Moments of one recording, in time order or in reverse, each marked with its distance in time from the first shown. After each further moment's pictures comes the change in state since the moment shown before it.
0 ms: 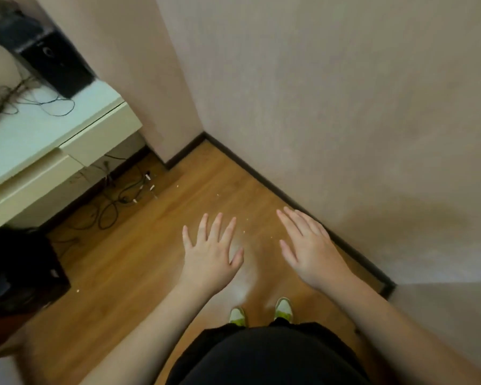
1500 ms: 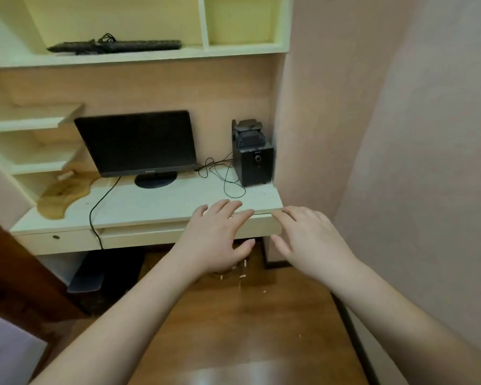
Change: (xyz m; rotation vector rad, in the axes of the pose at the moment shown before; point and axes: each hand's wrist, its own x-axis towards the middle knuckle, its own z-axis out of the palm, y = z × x) left_hand 0.087 -0.335 -0.218 0.001 0.420 -0.367; right_hand 0.361 -0.332 -0.125 -0.279 0.163 -0.735
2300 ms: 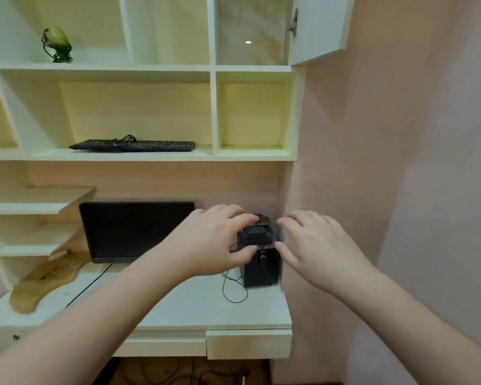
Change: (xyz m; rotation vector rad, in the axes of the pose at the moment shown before) left_hand 0.178 -0.063 -0.128 0.097 0.240 0.074; right_hand 0.192 0.074 -0.105 -0.124 0.253 -0.122
